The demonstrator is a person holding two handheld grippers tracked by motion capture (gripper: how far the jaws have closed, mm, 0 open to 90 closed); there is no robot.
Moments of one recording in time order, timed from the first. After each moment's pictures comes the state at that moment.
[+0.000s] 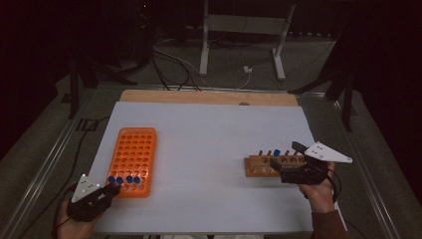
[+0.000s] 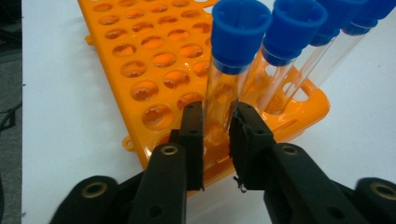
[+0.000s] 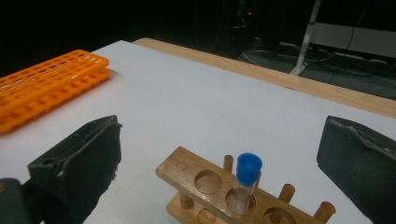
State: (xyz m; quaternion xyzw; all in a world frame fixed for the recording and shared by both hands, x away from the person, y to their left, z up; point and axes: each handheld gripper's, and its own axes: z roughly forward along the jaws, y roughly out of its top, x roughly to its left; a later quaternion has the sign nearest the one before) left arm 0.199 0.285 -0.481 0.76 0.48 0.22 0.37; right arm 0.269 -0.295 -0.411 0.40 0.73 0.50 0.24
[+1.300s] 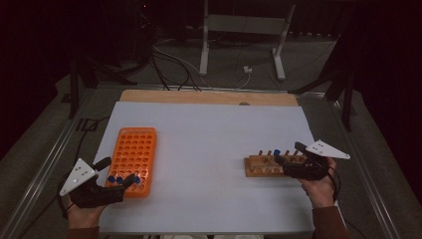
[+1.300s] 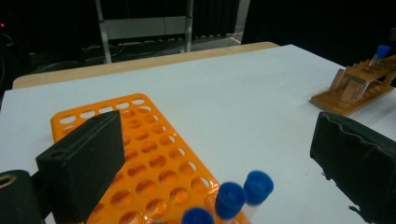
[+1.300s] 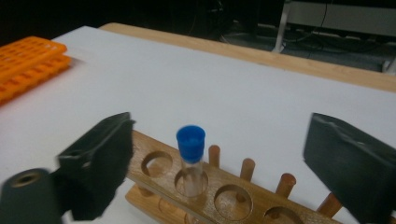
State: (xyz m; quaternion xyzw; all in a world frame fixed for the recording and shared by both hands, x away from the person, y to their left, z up) left arm 0.214 0.258 -0.429 0.71 0.42 0.25 0.51; right arm 0.289 -0.312 -0.435 0.44 0.73 0.47 0.24
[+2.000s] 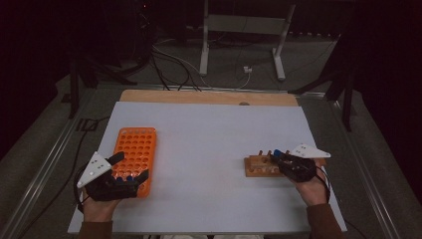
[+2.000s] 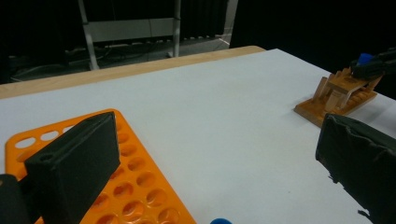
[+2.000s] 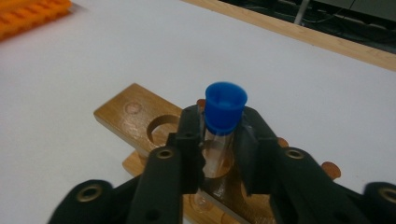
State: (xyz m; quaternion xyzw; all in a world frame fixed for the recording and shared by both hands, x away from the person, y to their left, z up) left arm 0.228 0.229 -0.422 0.71 0.41 0.23 0.52; right arm 0.297 -0.295 -0.458 0.40 0.78 0.42 0.23
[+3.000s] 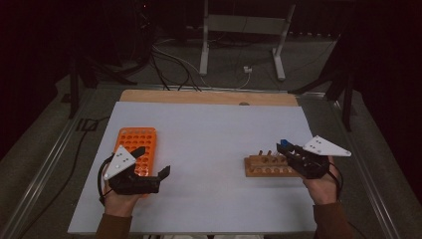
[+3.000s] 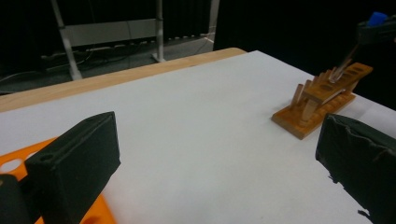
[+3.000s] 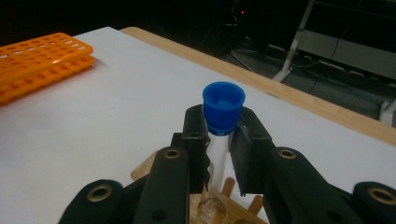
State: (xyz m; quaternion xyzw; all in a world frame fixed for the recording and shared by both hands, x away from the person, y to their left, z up) left arm 0.240 0.175 -0.410 0.73 0.38 0.22 0.53; right arm 0.278 -0.293 -0.396 0.37 0.75 0.47 0.27
